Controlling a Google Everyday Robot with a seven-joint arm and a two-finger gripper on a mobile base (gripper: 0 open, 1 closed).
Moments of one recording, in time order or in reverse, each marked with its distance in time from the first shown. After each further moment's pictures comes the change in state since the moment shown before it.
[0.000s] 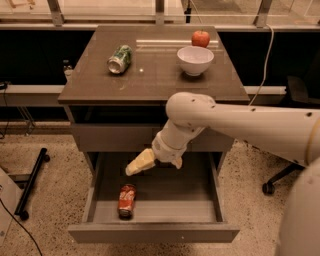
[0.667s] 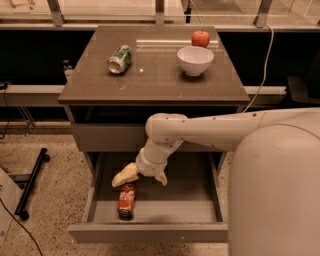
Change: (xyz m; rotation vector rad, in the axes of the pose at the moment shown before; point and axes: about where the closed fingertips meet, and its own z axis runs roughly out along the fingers) arm -0.006 0.018 0.095 -0.016 0.087 0.150
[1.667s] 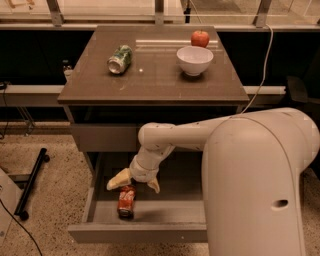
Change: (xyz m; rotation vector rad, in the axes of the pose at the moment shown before) arm -0.013 0.004 0.056 -0.023 0.045 0.102
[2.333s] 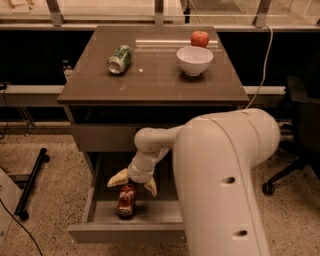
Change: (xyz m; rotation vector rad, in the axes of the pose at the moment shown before) arm -0.033 -0.015 0.049 0.020 0.018 0.186
